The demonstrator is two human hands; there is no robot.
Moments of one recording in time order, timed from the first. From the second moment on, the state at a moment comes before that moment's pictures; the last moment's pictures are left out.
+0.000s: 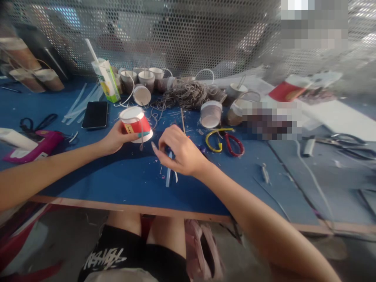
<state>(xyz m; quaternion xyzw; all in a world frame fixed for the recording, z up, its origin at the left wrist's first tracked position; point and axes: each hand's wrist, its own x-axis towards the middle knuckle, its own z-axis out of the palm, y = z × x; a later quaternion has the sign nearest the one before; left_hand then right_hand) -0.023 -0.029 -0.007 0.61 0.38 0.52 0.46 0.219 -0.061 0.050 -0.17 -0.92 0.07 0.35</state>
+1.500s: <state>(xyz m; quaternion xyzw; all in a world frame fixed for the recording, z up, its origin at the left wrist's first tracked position) -0.020 -0.048 0.009 0.76 0.34 0.42 0.35 0.204 -0.070 0.051 -0.29 -0.68 0.54 0.40</state>
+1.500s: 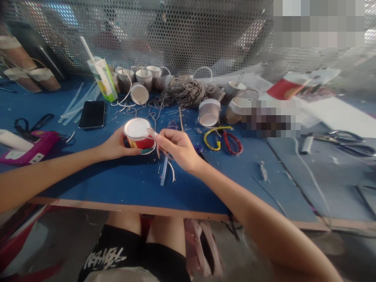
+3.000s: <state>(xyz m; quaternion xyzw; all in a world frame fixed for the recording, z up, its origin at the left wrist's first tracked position) -0.027 -0.052 0.009 0.79 0.25 0.34 0.44 0.204 -0.066 0.044 -0.26 -0.68 0.53 0.43</state>
